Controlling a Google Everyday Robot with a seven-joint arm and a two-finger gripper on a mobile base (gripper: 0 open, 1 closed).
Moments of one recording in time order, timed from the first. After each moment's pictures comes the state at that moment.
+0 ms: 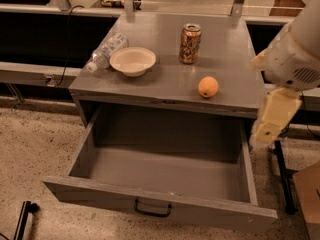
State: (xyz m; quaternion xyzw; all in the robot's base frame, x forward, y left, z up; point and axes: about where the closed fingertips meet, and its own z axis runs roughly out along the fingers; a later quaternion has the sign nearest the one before) arm 0.438 -0.189 0.943 -0.62 0.77 0.00 0.16
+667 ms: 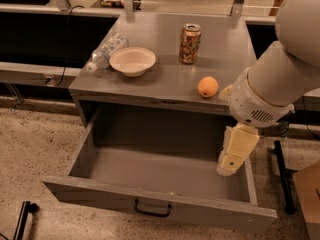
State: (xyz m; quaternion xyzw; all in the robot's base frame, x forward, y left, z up) arm 0.426 -0.136 0.876 -0.63 0.76 0.04 0.17
